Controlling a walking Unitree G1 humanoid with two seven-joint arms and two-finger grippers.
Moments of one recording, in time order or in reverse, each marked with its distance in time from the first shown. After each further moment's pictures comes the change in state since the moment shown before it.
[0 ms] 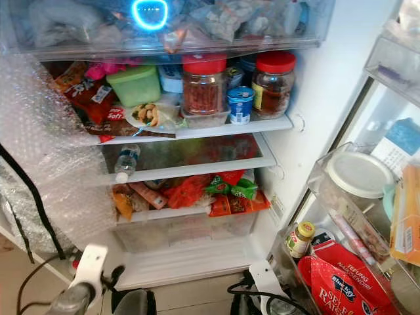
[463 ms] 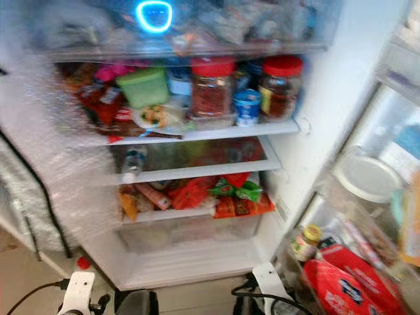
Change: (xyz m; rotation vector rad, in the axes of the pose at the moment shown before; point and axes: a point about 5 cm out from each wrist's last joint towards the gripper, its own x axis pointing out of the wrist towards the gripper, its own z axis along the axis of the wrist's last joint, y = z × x) left arm -0.015 0.005 -0.042 -0.052 0.156 0.081; right arm -0.002 -0.007 -0.007 0.001 0.024 -0.020
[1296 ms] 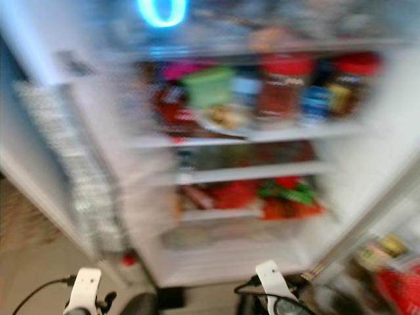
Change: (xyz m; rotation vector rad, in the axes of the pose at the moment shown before) left arm 0.002 -0.011 0.007 0.004 -0.016 -0.028; right arm 0.000 -0.001 -0.001 -0.001 -0.006 -0.013
